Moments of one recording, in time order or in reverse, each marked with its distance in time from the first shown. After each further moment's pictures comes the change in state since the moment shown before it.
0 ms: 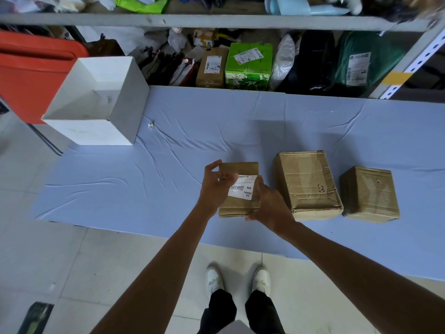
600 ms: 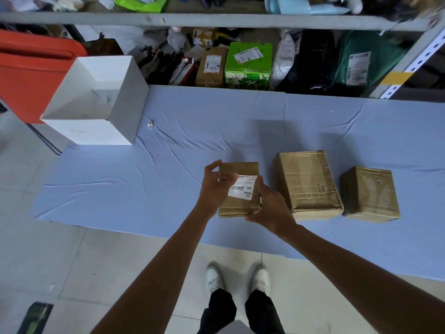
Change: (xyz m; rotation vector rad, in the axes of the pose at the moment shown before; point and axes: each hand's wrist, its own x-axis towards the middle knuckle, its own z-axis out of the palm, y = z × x) left_hand 0.003 -0.003 0.000 -0.007 0.005 -0.003; right_hand 0.000 0.012 0.006 -0.024 0.027 -0.020
